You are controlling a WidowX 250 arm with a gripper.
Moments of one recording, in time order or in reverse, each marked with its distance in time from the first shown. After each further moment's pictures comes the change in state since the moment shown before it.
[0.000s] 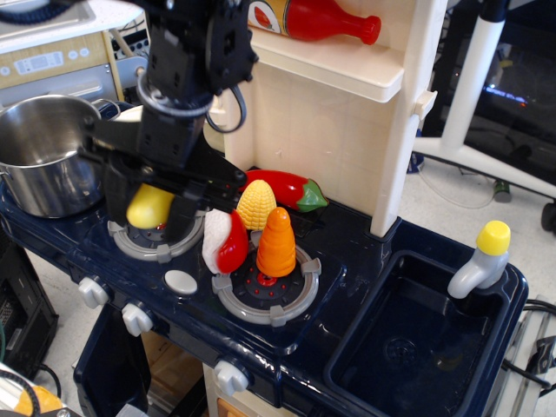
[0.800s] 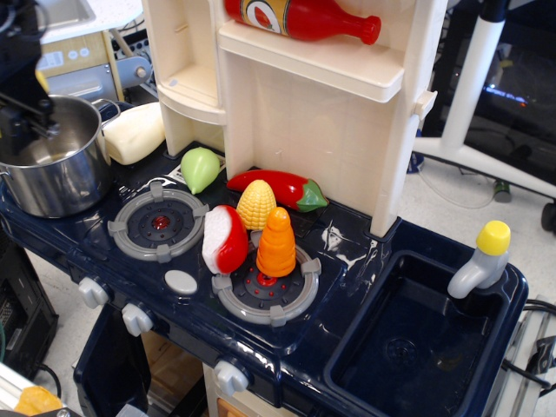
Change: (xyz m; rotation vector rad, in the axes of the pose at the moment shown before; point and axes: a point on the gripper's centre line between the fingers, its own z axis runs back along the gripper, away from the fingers) arm 0.049 0.125 -0.025 0.028 -0.196 -0.237
